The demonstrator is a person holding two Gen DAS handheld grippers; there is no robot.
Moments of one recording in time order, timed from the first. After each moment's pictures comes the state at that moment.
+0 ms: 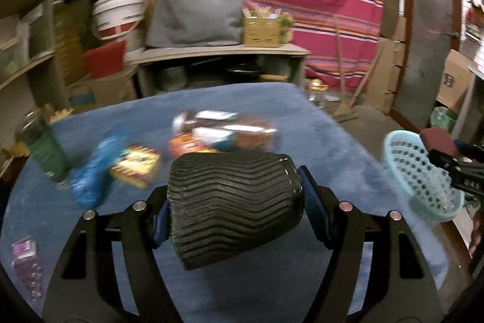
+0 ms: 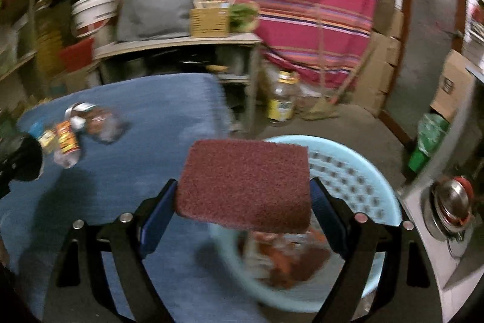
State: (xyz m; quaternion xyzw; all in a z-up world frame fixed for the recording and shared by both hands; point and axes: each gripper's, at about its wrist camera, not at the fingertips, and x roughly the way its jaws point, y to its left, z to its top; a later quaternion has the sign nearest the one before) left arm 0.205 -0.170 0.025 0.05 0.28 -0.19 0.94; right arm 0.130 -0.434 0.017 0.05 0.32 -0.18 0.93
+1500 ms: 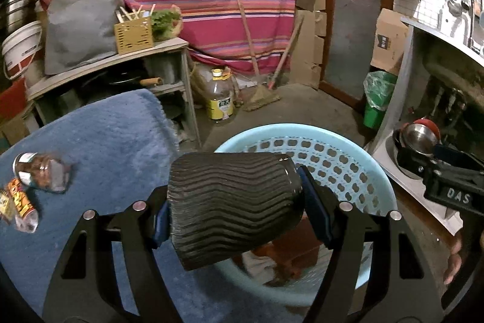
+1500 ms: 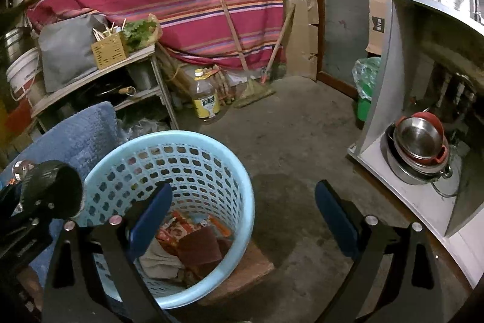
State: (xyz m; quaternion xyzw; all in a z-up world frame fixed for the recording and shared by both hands) left arm 0.158 -0.420 0.003 0.11 0.28 -0.33 0.89; right arm 0.043 -0.594 -0.009 0.17 0.29 -0.30 0.89
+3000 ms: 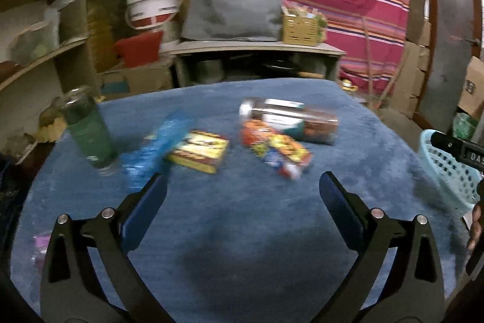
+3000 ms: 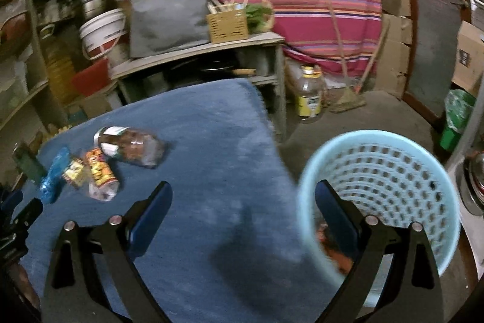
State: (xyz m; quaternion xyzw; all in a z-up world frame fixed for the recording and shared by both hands) left arm 0.218 -0.075 0.013 0.04 0.28 -0.11 0.95; right arm 0.180 -0.368 0.007 0.12 0.30 -0.12 0.94
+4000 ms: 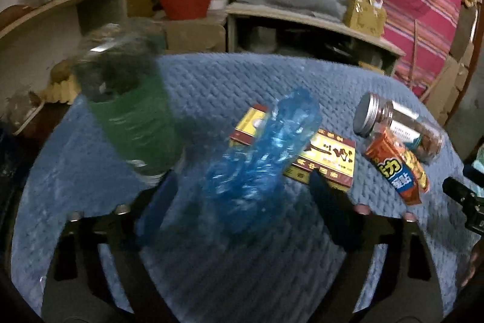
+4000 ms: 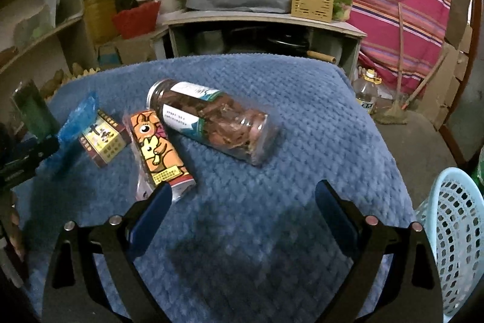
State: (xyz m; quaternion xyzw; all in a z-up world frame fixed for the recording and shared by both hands) left arm 0.332 0.018 -0.027 -0.01 0.37 -0.06 0.93; right arm 0.278 -0.252 -0.020 0.03 0.36 -0.03 0.93
